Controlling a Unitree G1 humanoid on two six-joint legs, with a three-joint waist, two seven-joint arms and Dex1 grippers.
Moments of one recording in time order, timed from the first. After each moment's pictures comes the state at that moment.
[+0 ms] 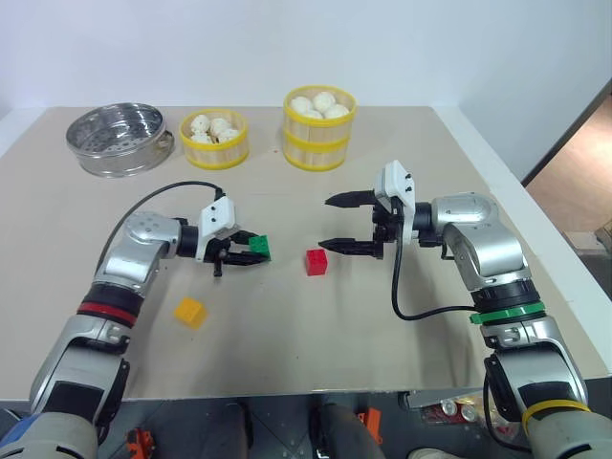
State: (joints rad) left arm -0.78 0.56 -0.21 0.52 -0.19 0.05 -1.30; right arm -0.79 -0.54 0.13 0.22 0.28 0.28 1.24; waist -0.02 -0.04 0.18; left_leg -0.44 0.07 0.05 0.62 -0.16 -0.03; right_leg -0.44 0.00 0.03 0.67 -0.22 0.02
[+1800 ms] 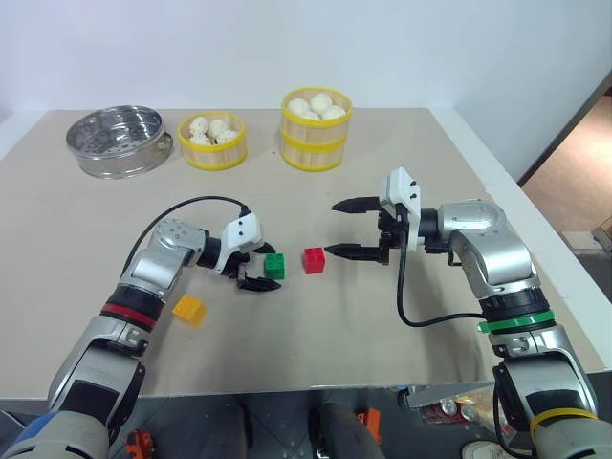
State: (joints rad) left arm -0.77 0.50 -0.27 0.45 -0.08 0.20 -1.28; right arm -0.75 -0.58 0.12 0.18 0.28 0.30 1.23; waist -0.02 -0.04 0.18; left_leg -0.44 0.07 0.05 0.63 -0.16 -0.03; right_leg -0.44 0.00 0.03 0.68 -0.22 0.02
